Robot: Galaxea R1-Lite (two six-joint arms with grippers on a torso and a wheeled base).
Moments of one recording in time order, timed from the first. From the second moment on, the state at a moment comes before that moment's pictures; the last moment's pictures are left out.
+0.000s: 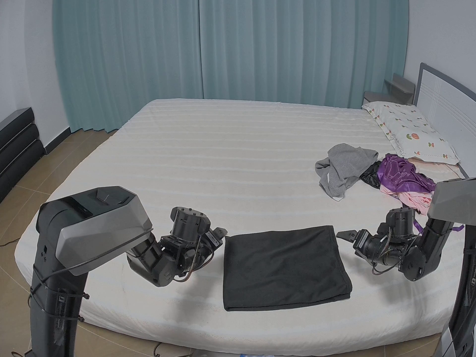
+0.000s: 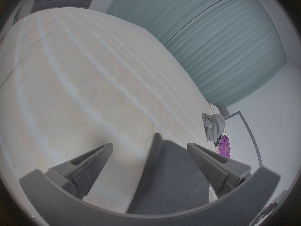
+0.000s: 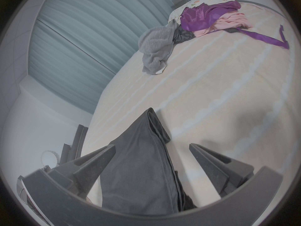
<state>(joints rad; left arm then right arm) -0.48 2.43 -1.05 -0.75 0.12 -1.03 0.10 2.28 -0.57 -1.11 0.23 0.74</state>
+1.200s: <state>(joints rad) -0.49 2.35 -0.84 -0.94 0.09 -1.07 0.06 2.30 -0.40 -1.28 0.30 0.87</state>
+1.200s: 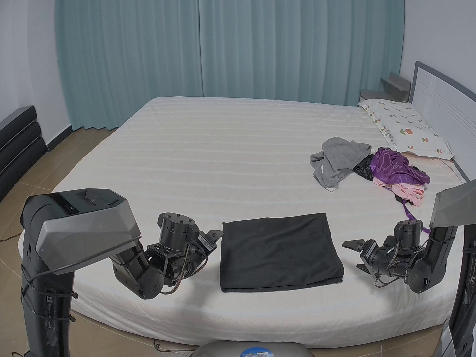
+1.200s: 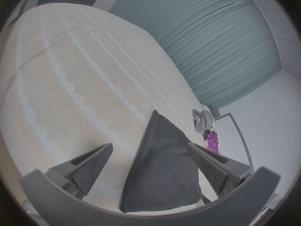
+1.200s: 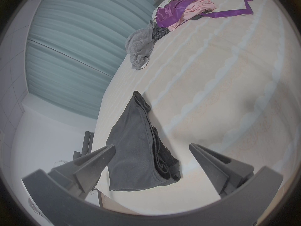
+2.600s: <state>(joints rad) -0.44 2.46 -0.91 -0.93 0.11 -0.76 0.07 2.32 -0.40 -1.30 0.29 0.87</state>
